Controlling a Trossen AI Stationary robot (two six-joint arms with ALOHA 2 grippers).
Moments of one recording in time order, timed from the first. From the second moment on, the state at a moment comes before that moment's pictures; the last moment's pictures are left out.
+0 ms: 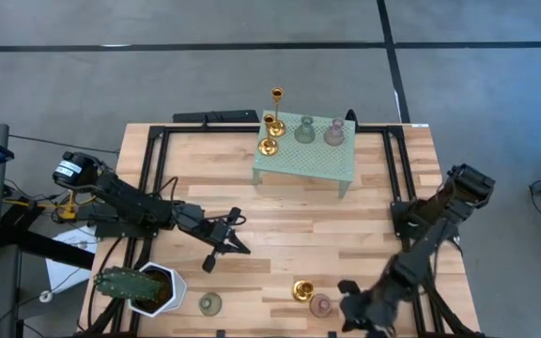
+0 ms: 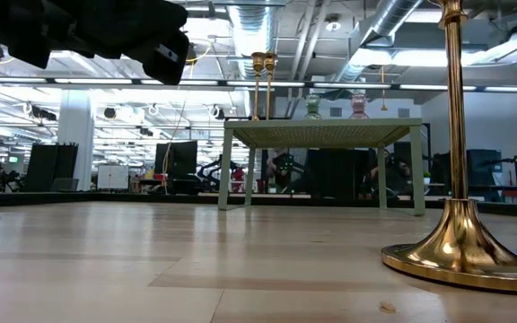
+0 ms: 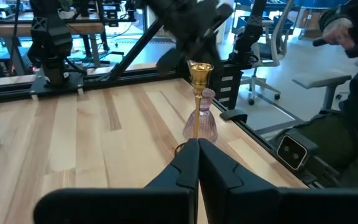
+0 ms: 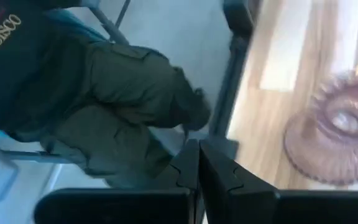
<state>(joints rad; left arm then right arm) -0.34 1.20 0.43 0.79 0.10 0.04 0.92 1.59 0.91 -0.03 0.07 0.73</state>
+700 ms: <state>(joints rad) -0.34 1.20 0.43 0.80 0.05 0.02 0.91 1.70 1.15 -0.30 0.30 0.67</state>
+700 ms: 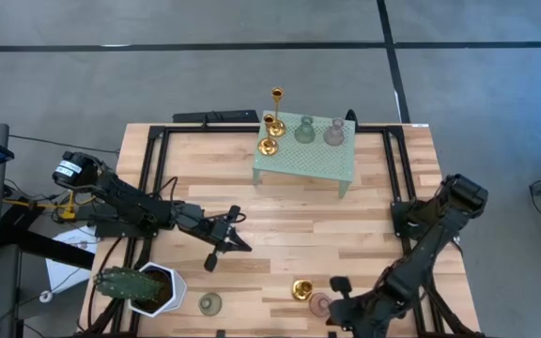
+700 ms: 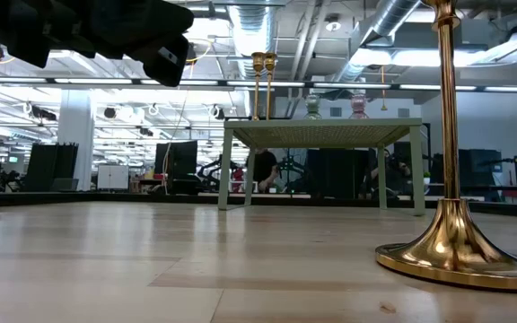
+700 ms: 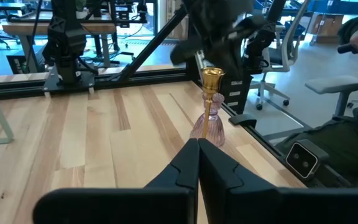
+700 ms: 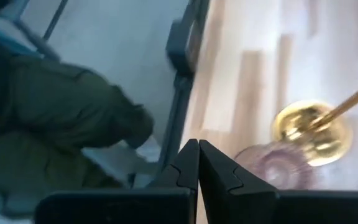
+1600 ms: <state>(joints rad) -0.34 1.20 0.43 0.80 0.05 0.02 0.91 1.72 1.23 -0.49 0.24 0.54</state>
